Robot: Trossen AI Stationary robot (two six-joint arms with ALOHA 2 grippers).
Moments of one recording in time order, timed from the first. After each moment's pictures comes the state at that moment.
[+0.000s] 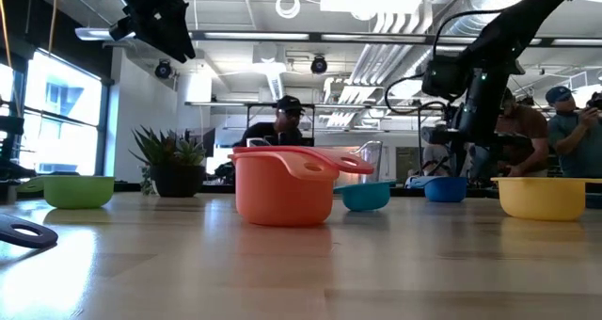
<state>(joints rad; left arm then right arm) 0.07 1.03 1.00 -0.87 -0.58 -0.75 -0.75 1.34 0.65 -0.50 0.25 0.77</state>
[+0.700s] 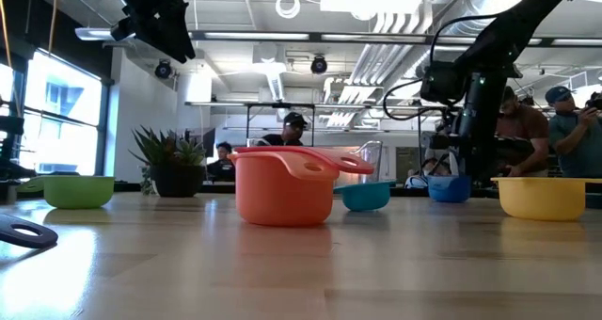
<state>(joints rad) 0.07 1.03 1.00 -0.87 -0.55 -0.71 -0.75 1.38 0.65 -0.51 0.23 0.77</state>
